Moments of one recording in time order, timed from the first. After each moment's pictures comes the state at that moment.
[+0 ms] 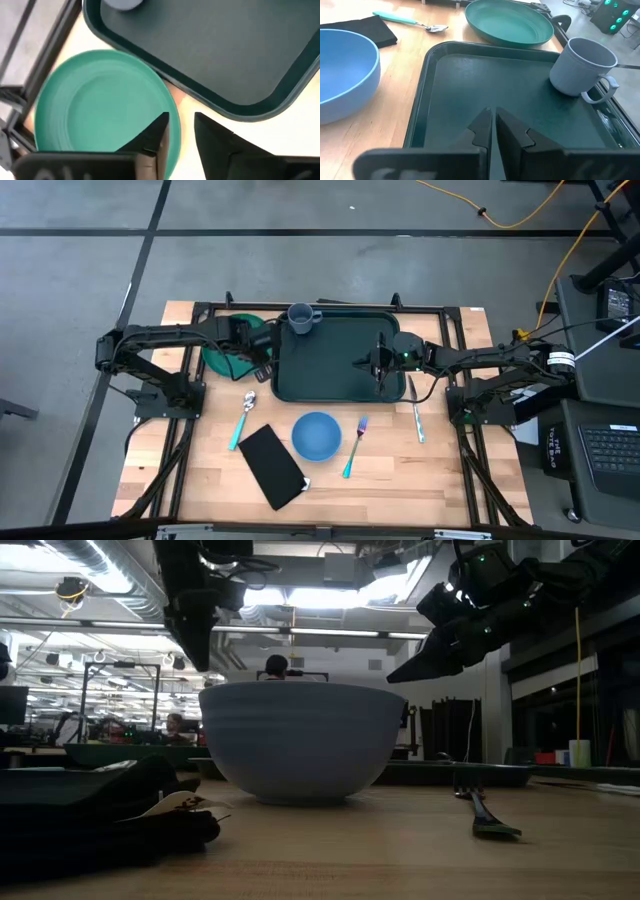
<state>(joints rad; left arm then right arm) 0.24 1.35 1.15 -1.08 -0.28 -0.30 -0.28 1.28 0.53 0.32 -0.13 -0.24</state>
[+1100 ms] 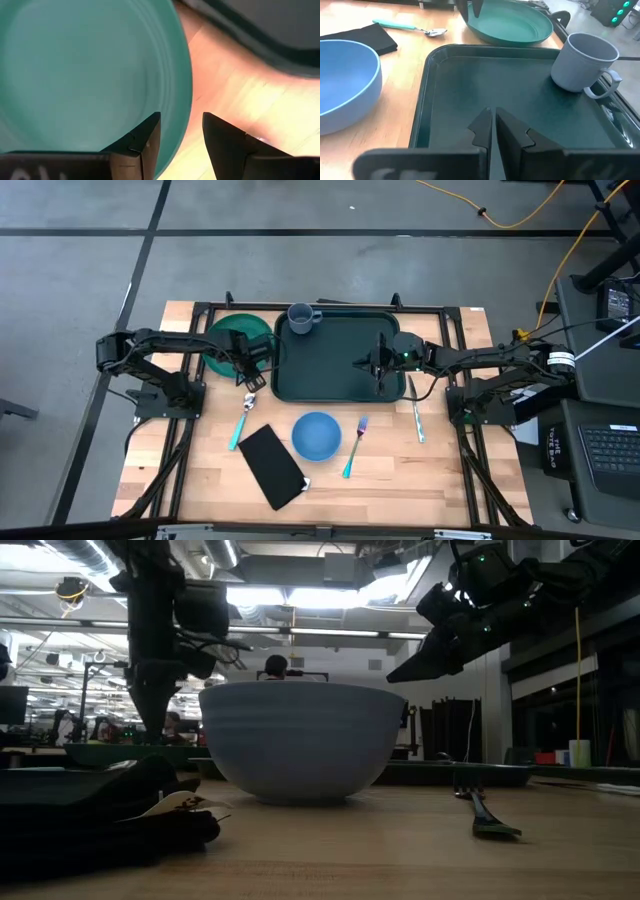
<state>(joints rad) 0.34 1.36 0.79 -0.88 -0.14 -0.30 -0.28 1.28 0.53 0.32 -0.13 -0.18</state>
